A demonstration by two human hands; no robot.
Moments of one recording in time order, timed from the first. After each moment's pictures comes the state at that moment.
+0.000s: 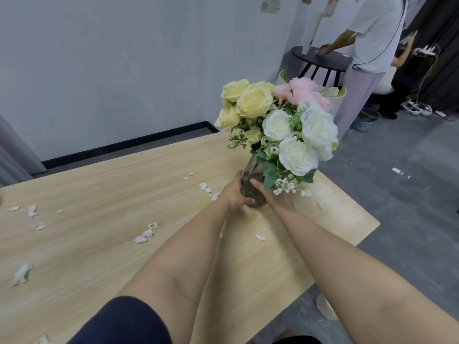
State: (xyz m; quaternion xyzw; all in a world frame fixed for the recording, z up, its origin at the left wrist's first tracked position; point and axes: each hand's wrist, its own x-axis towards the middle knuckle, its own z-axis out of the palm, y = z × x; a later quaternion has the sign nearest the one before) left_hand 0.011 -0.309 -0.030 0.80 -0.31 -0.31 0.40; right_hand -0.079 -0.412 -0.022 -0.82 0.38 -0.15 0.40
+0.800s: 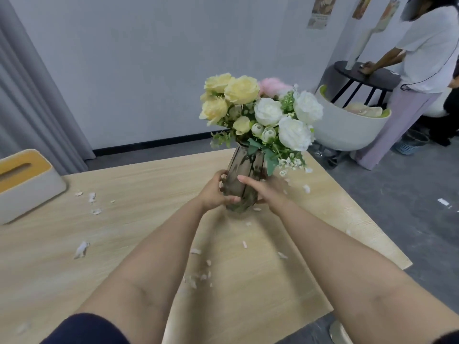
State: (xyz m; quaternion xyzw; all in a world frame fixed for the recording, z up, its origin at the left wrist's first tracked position) left_hand 0.069 -0.204 0.011 0.78 -0.23 -0.27 0.52; right_hand -0.005 -0.349 0.036 -0.76 0.30 -0.07 0.57
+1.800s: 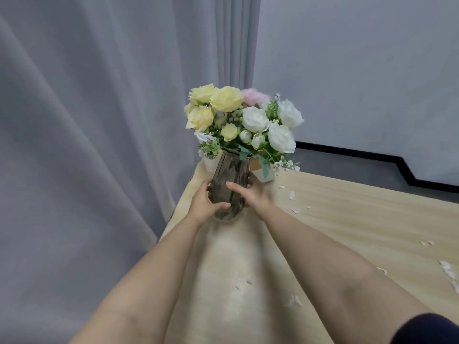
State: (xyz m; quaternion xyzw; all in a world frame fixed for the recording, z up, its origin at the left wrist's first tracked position) left_hand 0.092 0.308 0.024 0.81 0.13 -0.02 0.57; right_hand 0.139 0.164 0.033 -0.79 0.01 0.14 0.60
